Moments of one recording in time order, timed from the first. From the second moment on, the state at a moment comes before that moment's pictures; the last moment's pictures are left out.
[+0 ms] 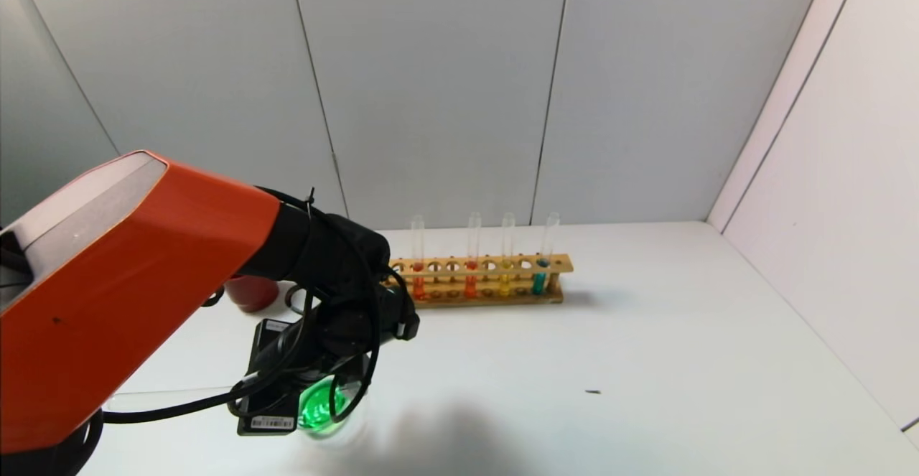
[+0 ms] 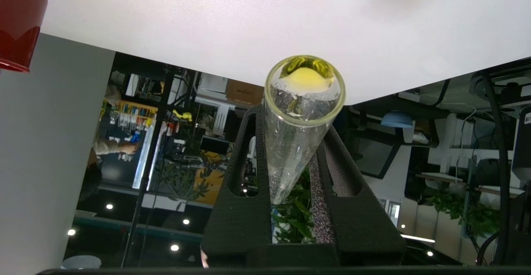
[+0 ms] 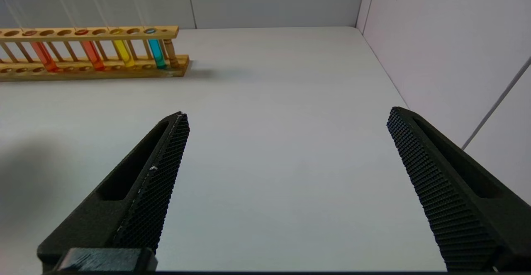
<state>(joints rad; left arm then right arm) -0.62 2.18 -1.44 1.24 0.66 0.47 0.00 0.00 0.00 -0.01 0.00 0.02</state>
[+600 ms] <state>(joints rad) -0.63 1.98 -1.41 1.23 0.55 0.36 0.00 0.00 0.00 -0.01 0.00 0.02</state>
